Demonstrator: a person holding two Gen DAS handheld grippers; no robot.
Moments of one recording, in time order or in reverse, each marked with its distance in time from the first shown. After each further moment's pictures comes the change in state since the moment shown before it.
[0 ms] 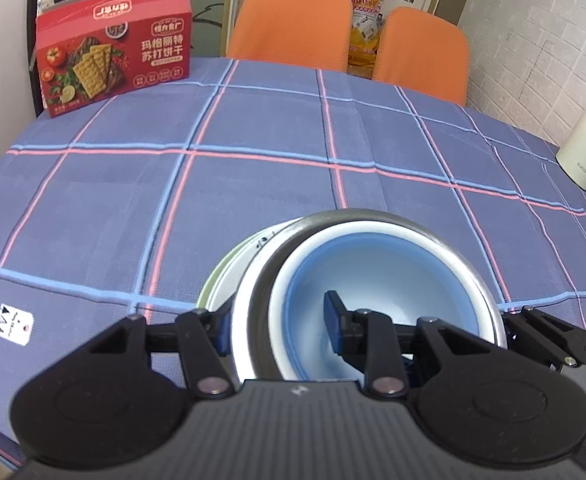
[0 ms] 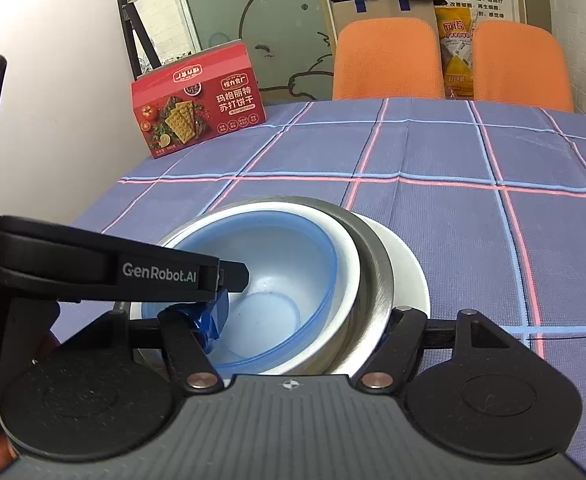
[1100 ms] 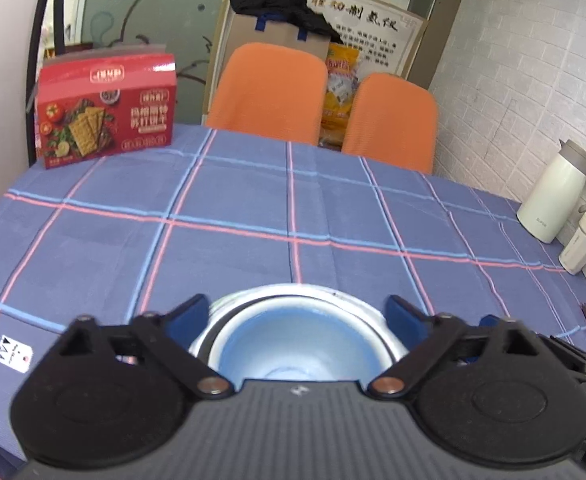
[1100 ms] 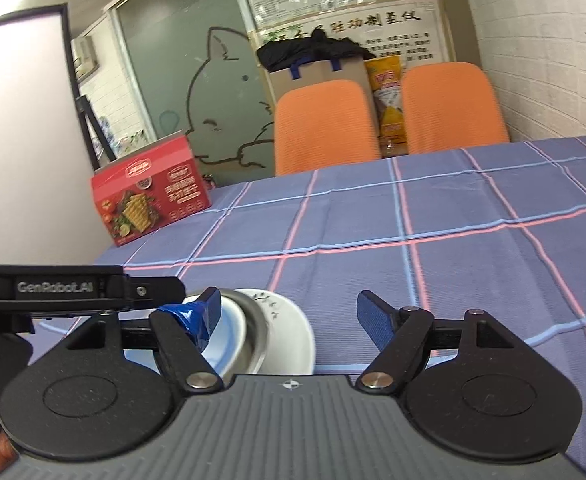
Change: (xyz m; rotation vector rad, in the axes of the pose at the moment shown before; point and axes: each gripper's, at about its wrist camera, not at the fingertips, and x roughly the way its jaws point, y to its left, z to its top) left arm -0.052 -0.020 0.012 -0.020 -0.209 -0.076; right arm -0.060 -0.042 0.012 0.147 -0.206 -0.112
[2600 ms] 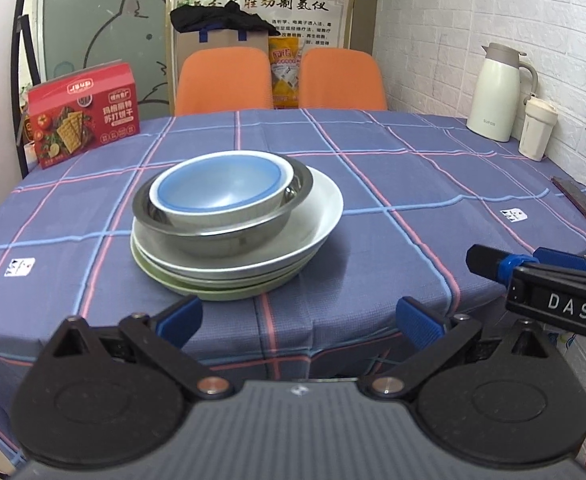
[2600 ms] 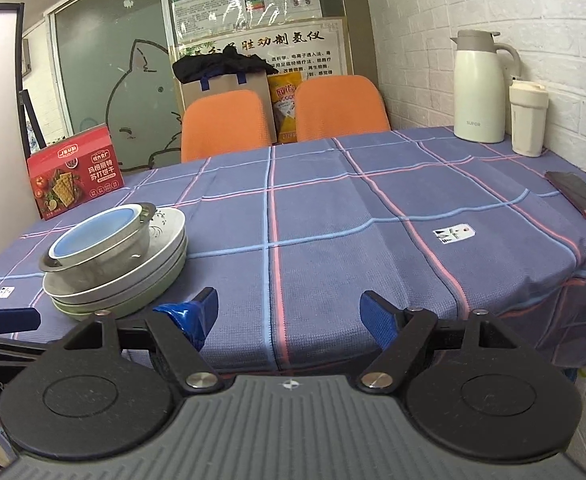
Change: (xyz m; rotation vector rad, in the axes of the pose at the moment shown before) left arm -0.065 -0.052 -0.148 0.235 -0.007 0.003; right arm -0.105 -0.028 -0.098 -0.006 -0.074 -0.293
